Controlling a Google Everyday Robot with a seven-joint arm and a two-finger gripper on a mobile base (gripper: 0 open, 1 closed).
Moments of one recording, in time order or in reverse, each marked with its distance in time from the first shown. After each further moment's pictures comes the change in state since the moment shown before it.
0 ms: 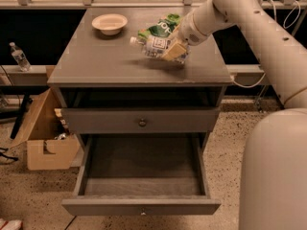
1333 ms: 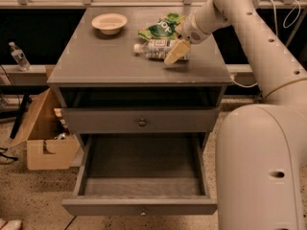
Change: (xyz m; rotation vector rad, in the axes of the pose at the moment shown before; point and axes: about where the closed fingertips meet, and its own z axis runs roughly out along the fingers) arm 0.021 -0.027 0.021 -0.026 0.022 0.067
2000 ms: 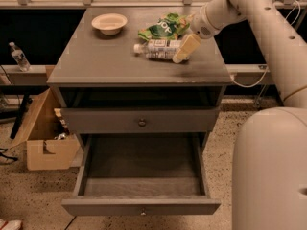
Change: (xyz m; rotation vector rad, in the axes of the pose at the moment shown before) arm -0.001 -0.005 -0.040 0.066 -0.015 -0.001
